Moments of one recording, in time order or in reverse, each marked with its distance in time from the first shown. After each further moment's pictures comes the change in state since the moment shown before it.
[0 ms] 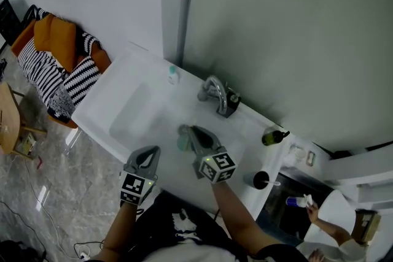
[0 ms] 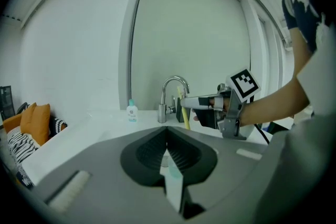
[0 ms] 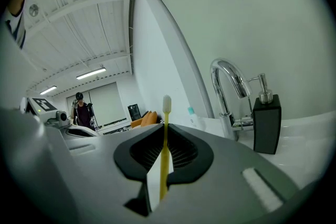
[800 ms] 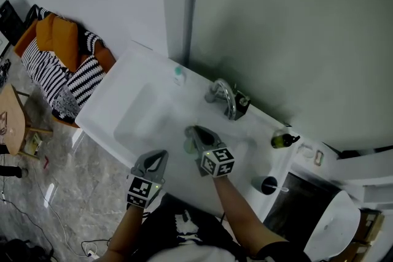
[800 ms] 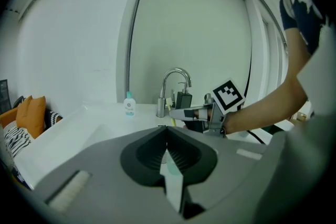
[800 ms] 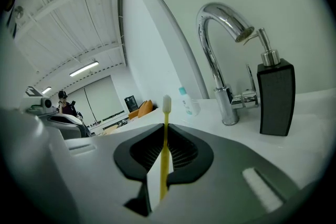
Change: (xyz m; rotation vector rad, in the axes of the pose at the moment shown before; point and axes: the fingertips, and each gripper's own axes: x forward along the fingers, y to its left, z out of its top) left arm 0.021 0.006 -0.016 -0.036 0.053 -0.037; right arm 0.047 -0.035 -0.050 0.060 0.122 -0.028
